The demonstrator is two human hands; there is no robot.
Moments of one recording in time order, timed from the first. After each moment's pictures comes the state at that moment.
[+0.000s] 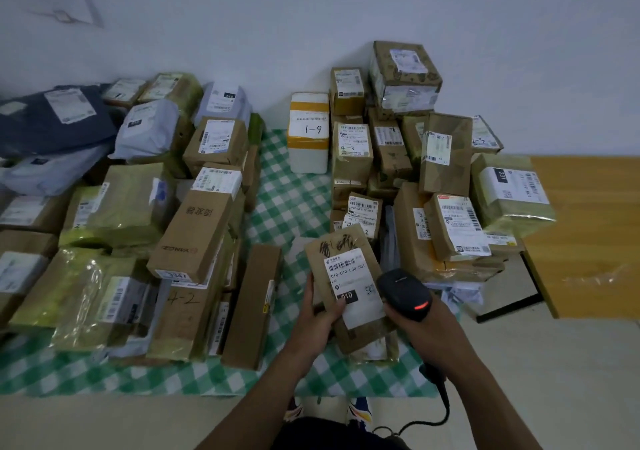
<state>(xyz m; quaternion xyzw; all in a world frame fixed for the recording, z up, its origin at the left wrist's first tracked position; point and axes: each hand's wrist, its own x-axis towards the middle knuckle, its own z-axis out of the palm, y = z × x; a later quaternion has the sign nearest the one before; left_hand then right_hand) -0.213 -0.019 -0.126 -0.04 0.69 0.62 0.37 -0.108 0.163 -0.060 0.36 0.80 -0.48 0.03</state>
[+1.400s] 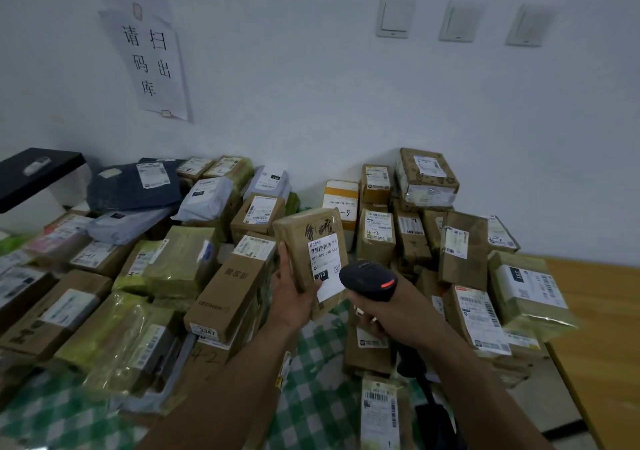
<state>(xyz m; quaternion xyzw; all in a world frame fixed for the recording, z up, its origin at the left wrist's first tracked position) -0.360 -0.032 -0.054 0.05 0.82 0.57 0.08 -0.222 0.136 0.073 0.12 0.81 -0.58 0.03</state>
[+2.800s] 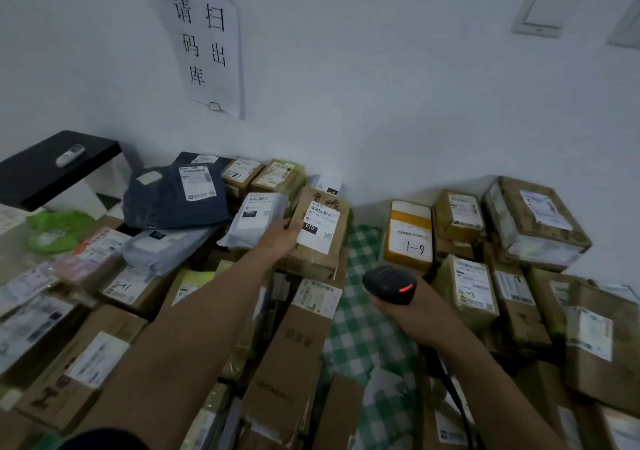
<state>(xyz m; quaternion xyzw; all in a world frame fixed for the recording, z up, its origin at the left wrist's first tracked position) -0.658 -0.140 -0.007 0.00 0.87 0.46 0.19 -0.455 0.088 0.028 0.14 0.86 -0.49 0.06</state>
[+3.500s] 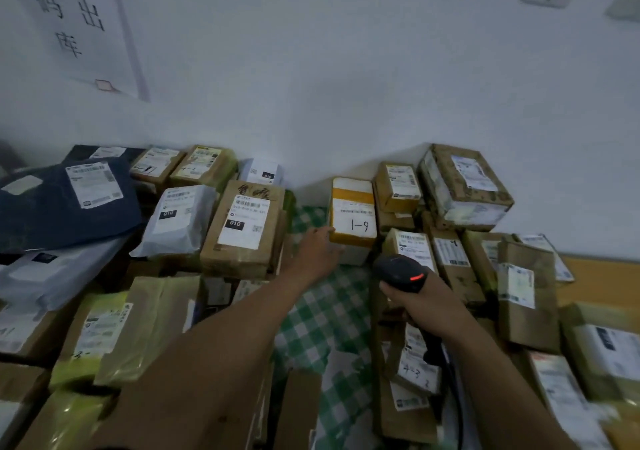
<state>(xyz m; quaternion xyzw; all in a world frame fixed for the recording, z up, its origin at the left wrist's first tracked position) -0.612 0.026 -0.063 0.22 0.89 0.37 0.17 -0.424 0.170 0.027 0.26 0.81 -0.52 0.03</state>
